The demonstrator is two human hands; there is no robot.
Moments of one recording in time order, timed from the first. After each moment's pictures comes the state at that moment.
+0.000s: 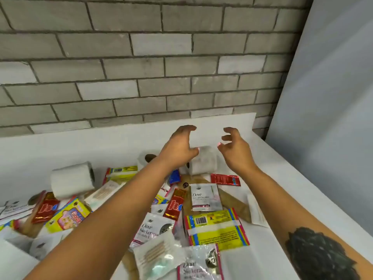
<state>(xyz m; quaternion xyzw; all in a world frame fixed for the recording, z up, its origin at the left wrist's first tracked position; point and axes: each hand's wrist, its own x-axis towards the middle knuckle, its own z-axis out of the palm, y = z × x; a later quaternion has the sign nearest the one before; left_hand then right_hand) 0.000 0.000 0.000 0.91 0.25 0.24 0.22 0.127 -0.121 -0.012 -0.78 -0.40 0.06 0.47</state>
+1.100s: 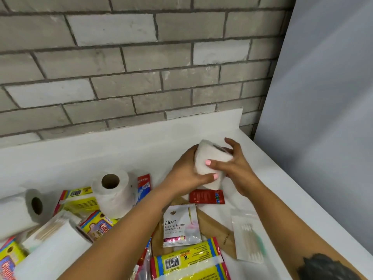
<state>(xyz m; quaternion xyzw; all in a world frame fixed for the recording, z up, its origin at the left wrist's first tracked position) 0.094 -0.024 -0.041 0.86 0.21 0.18 0.42 0.222 -0.122 -0.055 -0.64 -0.29 0.30 0.65</state>
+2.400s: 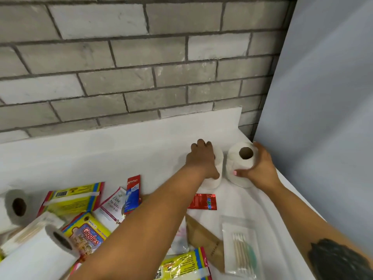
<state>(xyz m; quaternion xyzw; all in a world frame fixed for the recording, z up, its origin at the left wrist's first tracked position) 0.203 -0.020 -0.057 0.94 0.32 -0.02 0.14 0.326 -0.151 -0.107 -0.83 -0.29 0.09 0.47</state>
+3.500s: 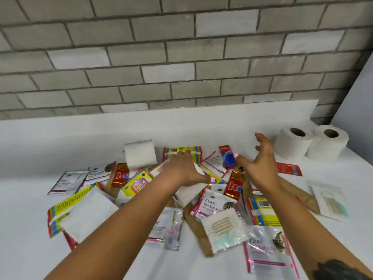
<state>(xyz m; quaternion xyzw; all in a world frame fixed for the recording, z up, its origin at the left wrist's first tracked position) -0.163 0.017 -0.037 0.87 0.47 -0.05 0.14 0.008 -0.093 -0.066 -0.75 -0.38 0.08 0.54</state>
